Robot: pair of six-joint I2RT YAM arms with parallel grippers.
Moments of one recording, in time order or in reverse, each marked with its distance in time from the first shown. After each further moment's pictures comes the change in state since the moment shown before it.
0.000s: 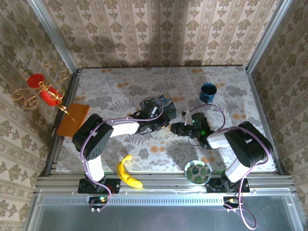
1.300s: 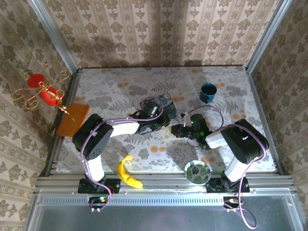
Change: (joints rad) left arm 0.000 0.002 0.000 0.004 0.002 0.000; right arm 0.008 0.058 -0.002 0.044 -0.014 -0.003
